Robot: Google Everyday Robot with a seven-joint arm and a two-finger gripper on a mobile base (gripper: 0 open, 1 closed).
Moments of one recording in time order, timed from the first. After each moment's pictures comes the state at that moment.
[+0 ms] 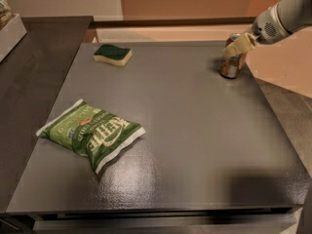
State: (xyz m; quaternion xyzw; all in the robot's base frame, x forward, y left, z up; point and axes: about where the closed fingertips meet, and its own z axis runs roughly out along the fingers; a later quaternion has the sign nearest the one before) arm 0.694 -0.246 0.915 -0.39 0.85 0.12 0.34
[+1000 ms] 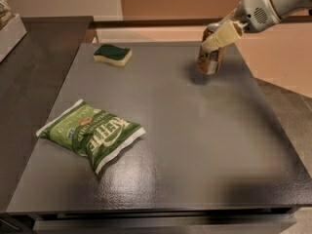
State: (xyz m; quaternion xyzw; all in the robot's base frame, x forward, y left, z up) arm 0.641 -0.160 0.969 -0.49 0.78 0.19 0.35
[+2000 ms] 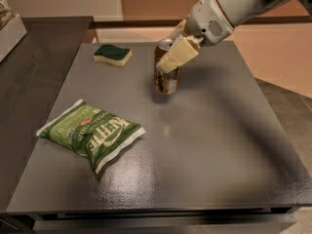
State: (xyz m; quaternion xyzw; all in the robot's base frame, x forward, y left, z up) arm 0.563 -0.034 0.967 -0.62 0.68 0.24 0.31
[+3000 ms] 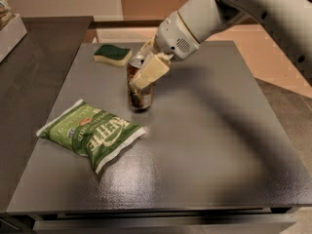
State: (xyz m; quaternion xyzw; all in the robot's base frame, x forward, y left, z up) arm 0.545 0.035 0.934 -0.67 0.62 0.29 0.29
